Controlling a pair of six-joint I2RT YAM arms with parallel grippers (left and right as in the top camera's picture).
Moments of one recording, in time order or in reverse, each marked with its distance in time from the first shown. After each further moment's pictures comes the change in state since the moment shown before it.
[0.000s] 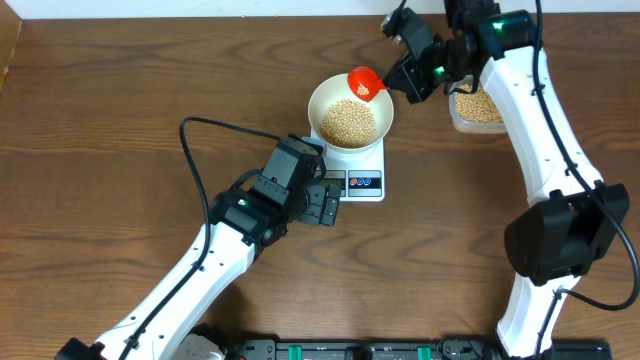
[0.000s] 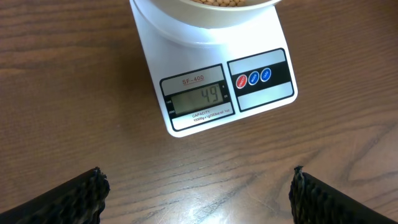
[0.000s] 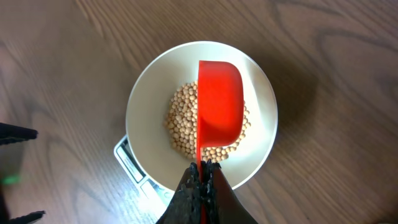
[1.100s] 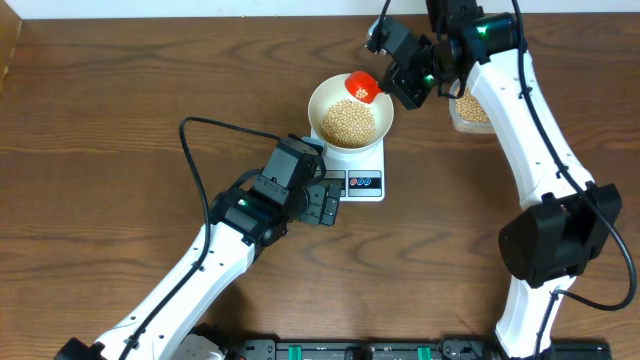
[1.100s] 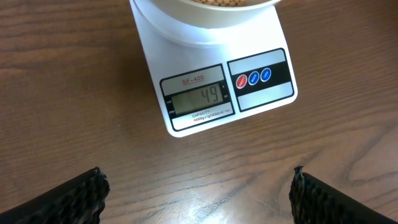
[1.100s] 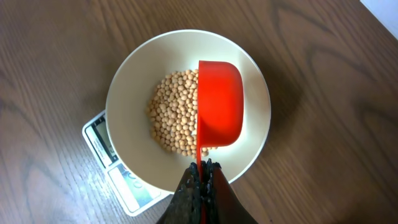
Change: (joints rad) left arm 0.000 0.000 0.000 0.000 0.000 0.000; right arm 0.047 0.000 0.000 -0.005 0.102 -0.187
